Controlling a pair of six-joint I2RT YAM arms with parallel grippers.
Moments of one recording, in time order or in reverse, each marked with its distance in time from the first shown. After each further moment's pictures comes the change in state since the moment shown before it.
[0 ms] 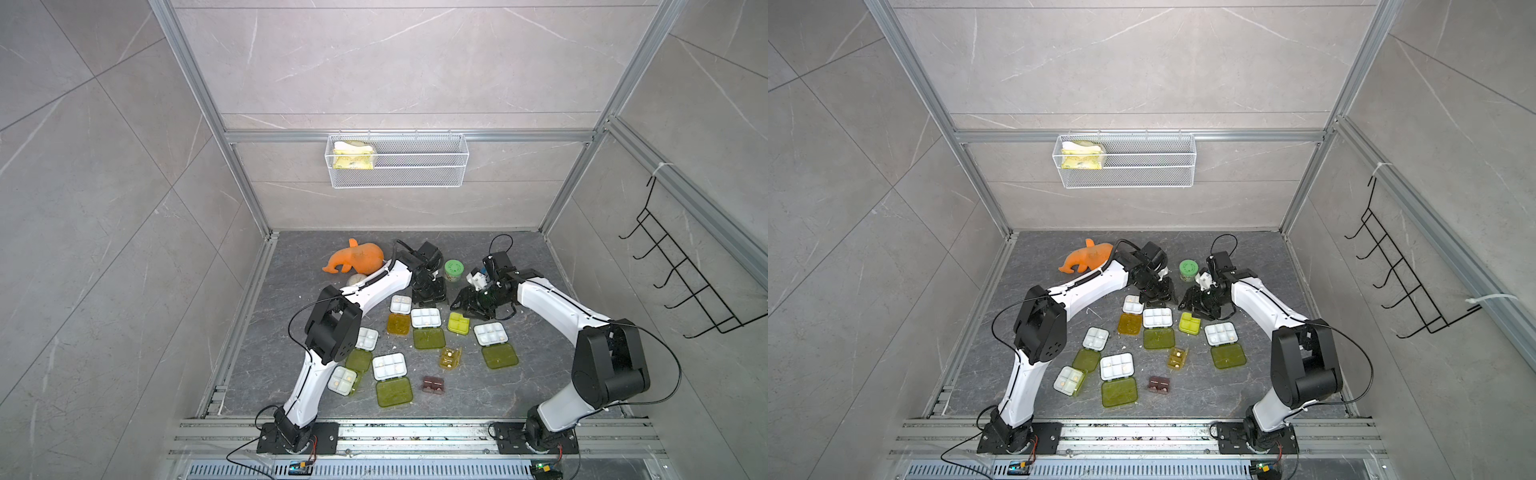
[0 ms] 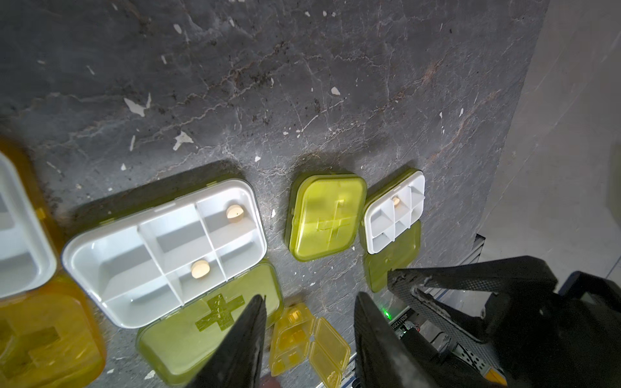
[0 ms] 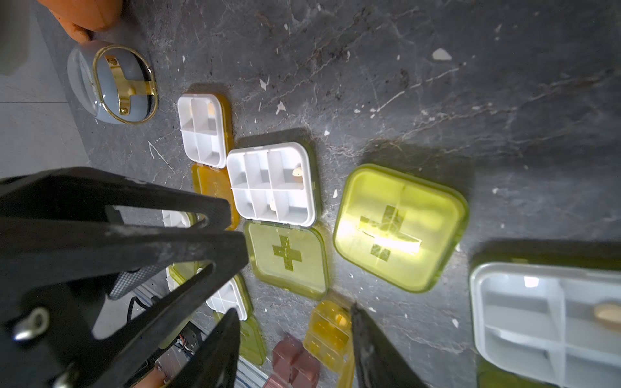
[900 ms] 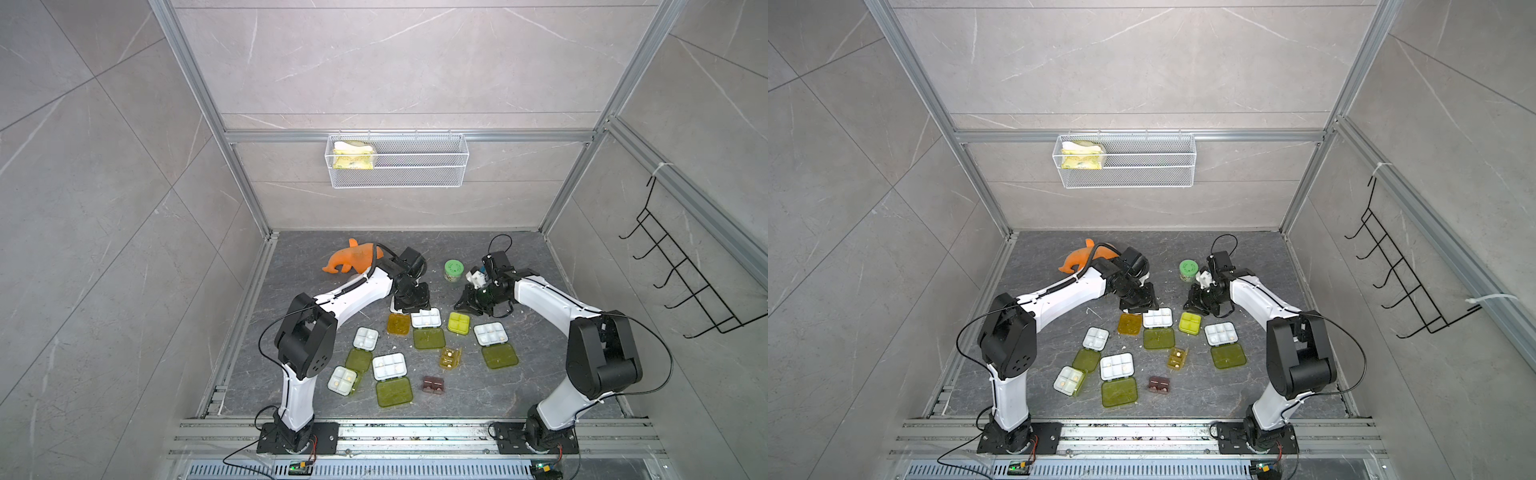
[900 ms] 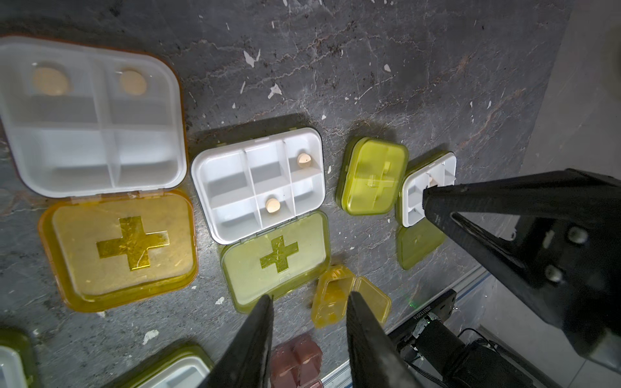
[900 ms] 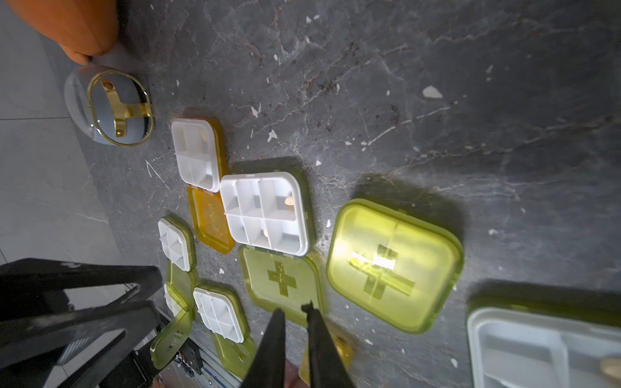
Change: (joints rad) left arm 0.032 -0.250 -0.314 0.072 -0.077 0.007; right arm -0.021 0.067 -0.009 0.076 -0.008 0.003
